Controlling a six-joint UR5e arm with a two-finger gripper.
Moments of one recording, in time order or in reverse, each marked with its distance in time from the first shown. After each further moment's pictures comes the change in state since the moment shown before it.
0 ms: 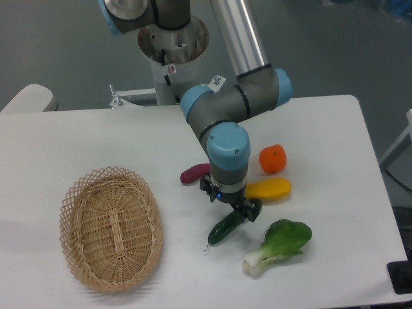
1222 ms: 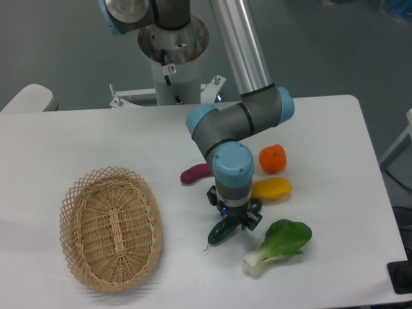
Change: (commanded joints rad) arm 0.008 -0.057 0.031 0.020 0.025 0.009
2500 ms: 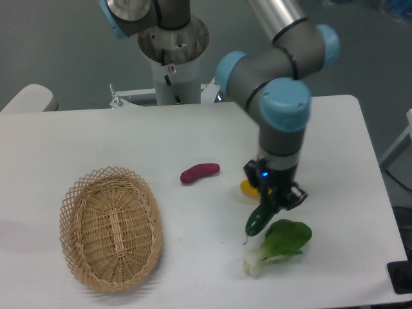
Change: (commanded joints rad) arm 0.190 0.169 0.256 -0.353 -0.120 0.329
